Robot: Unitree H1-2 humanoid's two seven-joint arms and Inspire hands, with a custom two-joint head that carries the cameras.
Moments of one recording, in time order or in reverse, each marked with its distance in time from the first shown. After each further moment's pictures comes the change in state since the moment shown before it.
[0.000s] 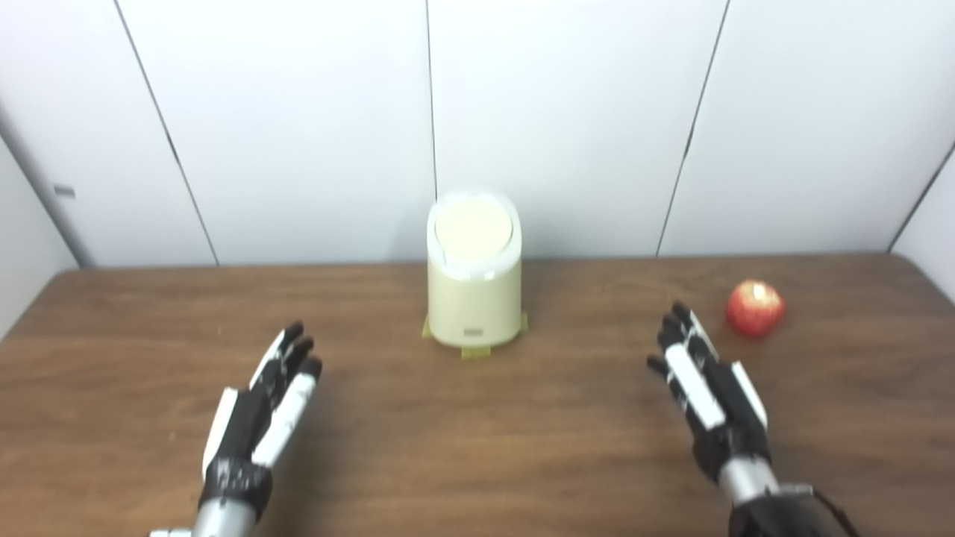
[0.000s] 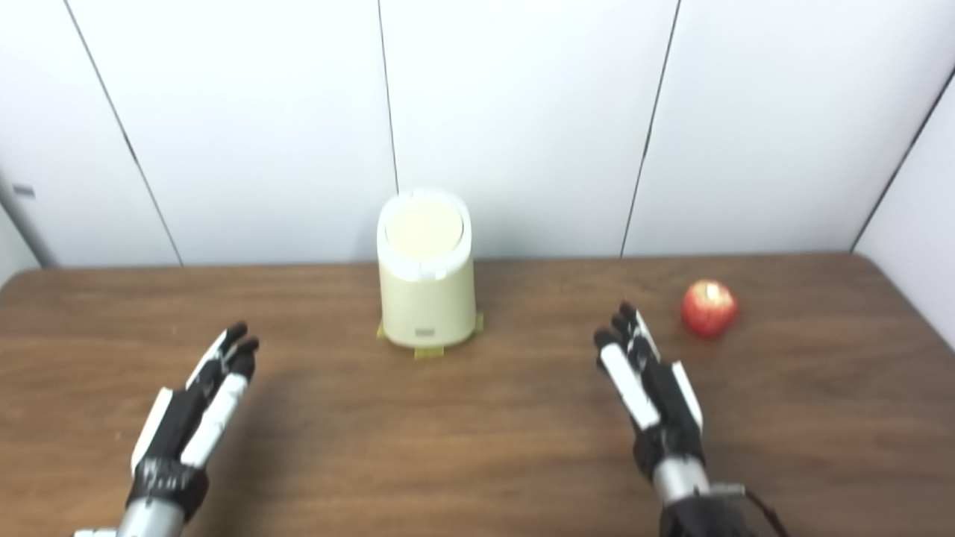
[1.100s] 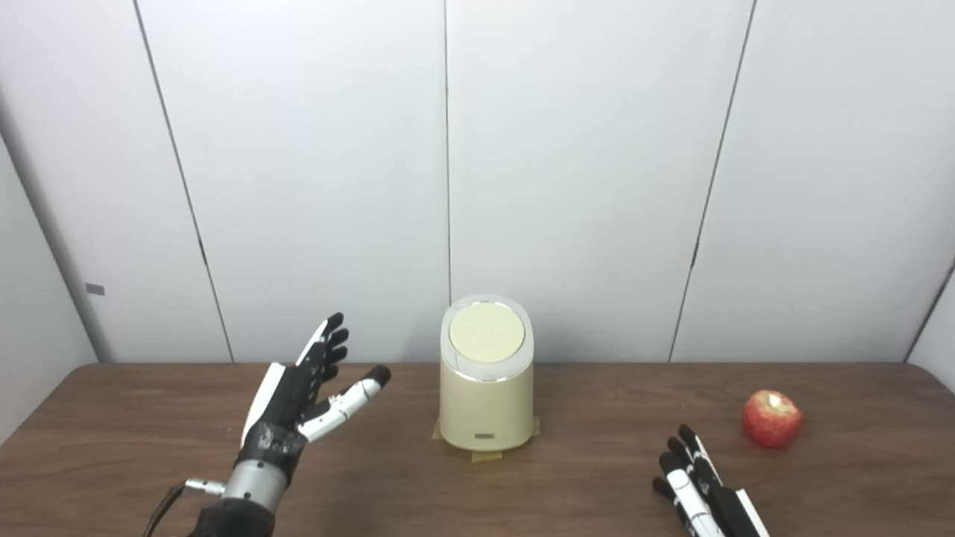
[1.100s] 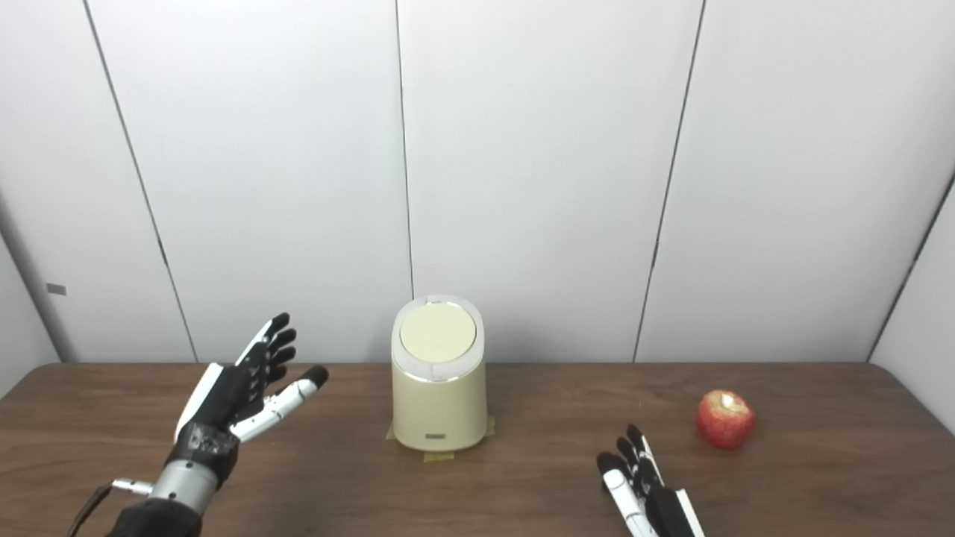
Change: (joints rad) left arm -0.373 0.069 -0.043 0.127 0.105 0.122 -0.036; right arm 0.004 0.020 0.016 0.091 -0.026 -0.103 -0.002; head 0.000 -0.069
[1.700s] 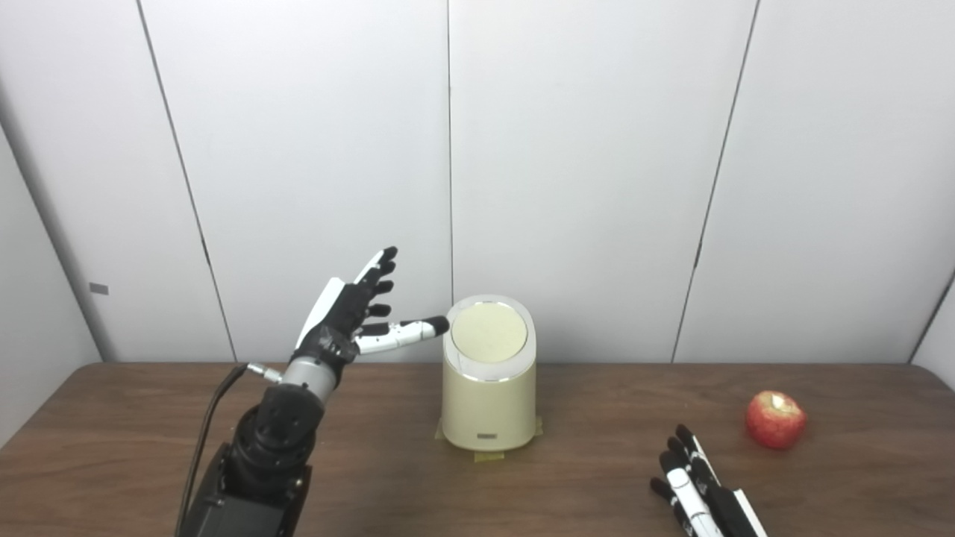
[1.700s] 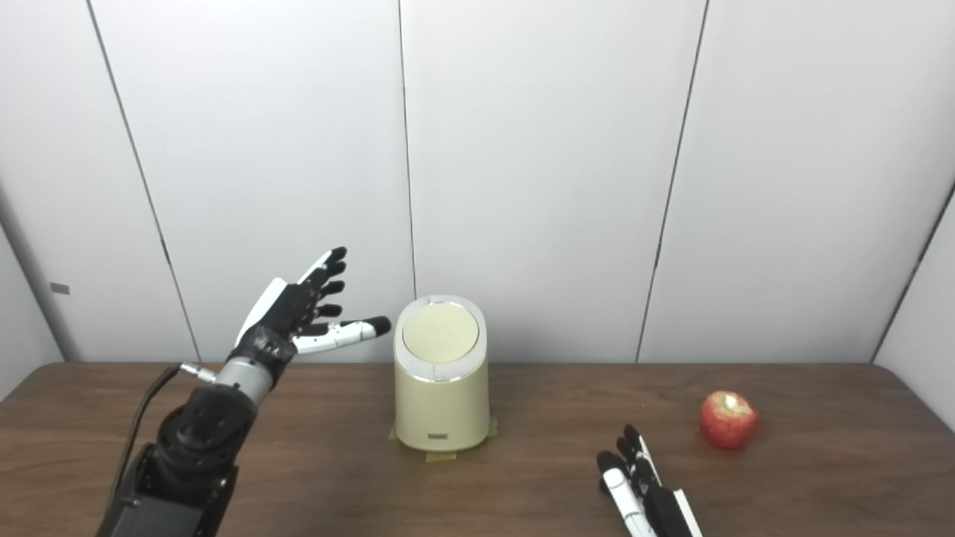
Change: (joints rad) left arm -0.311 0.050 -0.137 0.275 0.086 0.035 -0.050; right arm -0.002 0.004 0.004 0.000 0.012 0.001 0.004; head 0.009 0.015
